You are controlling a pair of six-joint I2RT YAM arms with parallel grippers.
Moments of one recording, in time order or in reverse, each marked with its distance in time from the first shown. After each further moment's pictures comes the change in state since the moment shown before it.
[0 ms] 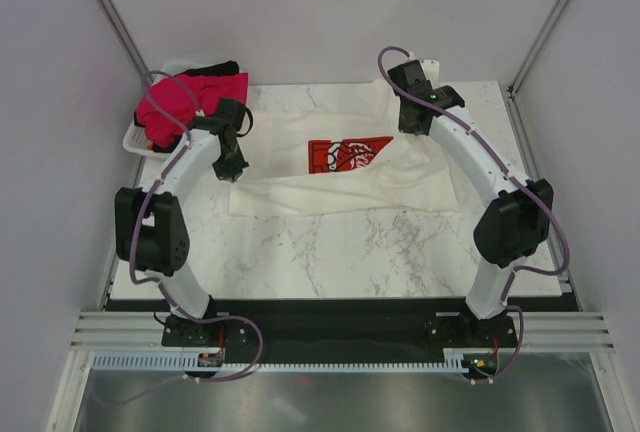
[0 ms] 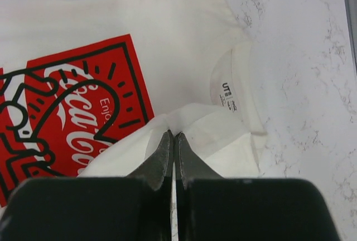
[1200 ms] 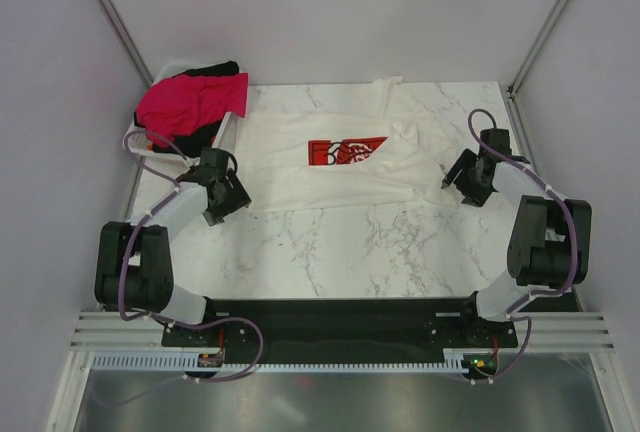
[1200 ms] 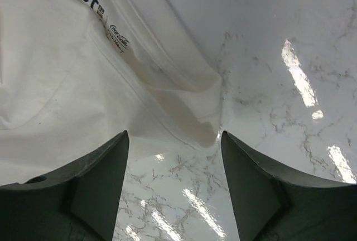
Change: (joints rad) left arm 0.085 -0.226 -0.539 0.410 0.159 -0.065; right arm -0.533 -0.182 -0.769 0.400 -0.573 0.116
